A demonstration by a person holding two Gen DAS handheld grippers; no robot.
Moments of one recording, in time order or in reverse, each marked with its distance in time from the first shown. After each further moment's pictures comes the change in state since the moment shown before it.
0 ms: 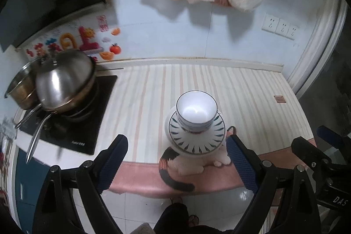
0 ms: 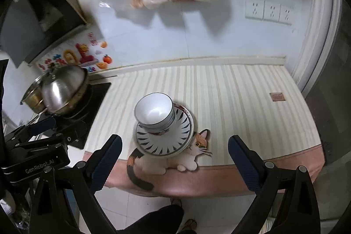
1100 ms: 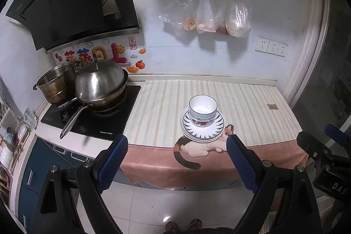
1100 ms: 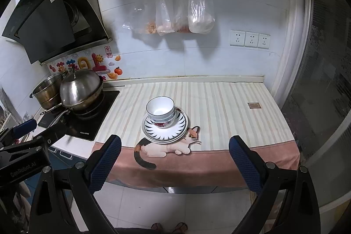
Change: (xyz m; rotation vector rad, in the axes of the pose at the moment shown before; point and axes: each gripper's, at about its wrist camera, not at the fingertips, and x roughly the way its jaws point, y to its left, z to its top) left arm -0.144 0.015 -0.082 -0.026 -0.156 0.049; right arm -0.171 0.042 -0.090 -0.044 -0.153 -0.069
